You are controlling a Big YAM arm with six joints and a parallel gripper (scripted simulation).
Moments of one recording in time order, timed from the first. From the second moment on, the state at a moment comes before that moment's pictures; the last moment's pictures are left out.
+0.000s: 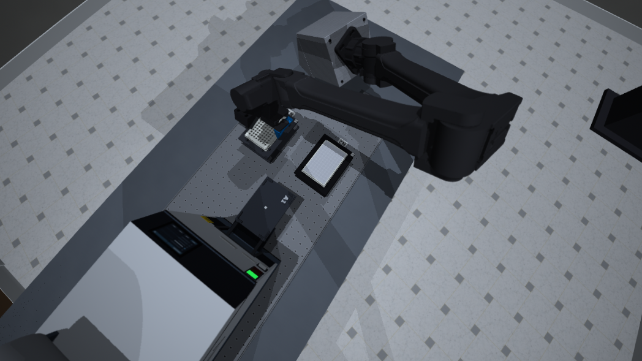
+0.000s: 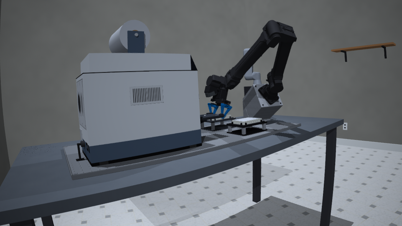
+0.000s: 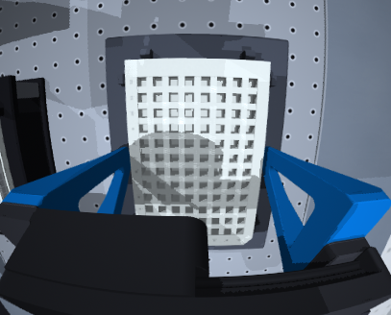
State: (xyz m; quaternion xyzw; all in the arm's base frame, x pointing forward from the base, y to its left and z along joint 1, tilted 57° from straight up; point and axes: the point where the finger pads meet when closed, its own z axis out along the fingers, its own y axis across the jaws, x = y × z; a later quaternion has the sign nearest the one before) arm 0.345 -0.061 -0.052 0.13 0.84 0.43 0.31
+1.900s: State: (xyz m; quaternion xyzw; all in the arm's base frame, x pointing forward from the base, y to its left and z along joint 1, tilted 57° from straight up) arm 0.344 -0.060 -0.052 0.13 0.84 0.43 0.31
